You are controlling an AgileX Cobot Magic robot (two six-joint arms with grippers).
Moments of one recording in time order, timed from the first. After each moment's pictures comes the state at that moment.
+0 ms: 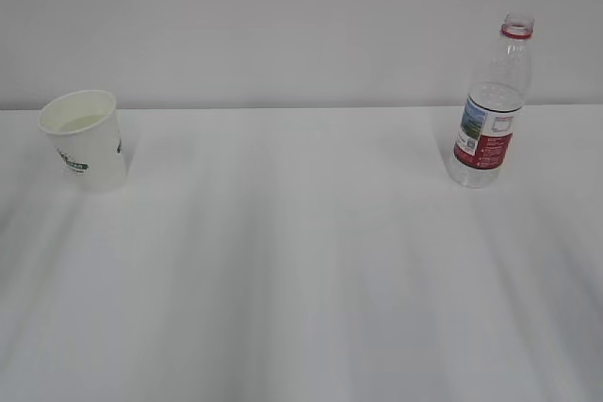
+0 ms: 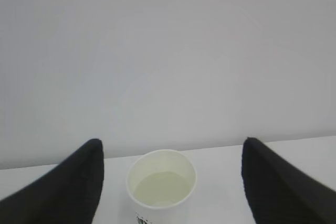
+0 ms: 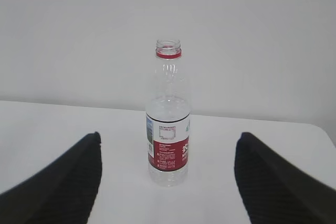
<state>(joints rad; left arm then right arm) -0.12 1.08 -0.43 0.04 -0.50 -0.07 0.12 0.78 -0.25 0.04 -0.30 -0.08</state>
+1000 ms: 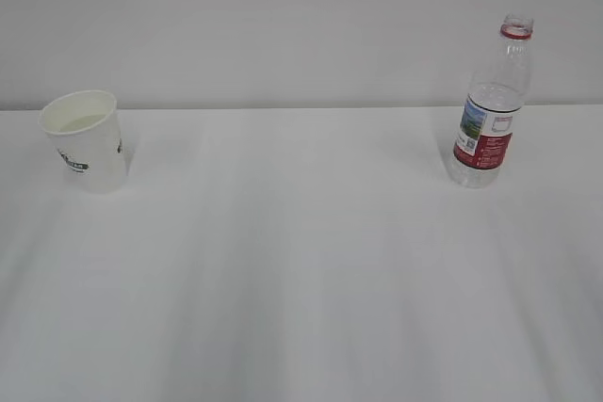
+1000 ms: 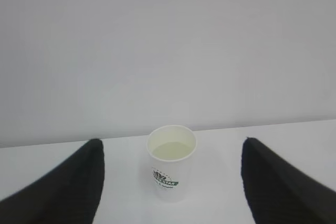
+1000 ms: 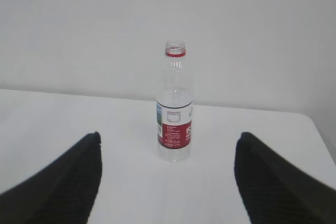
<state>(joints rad) -0.12 0.48 -0.43 0.05 0.13 -0.07 0.12 0.34 -0.35 0.04 0.28 -0.08</state>
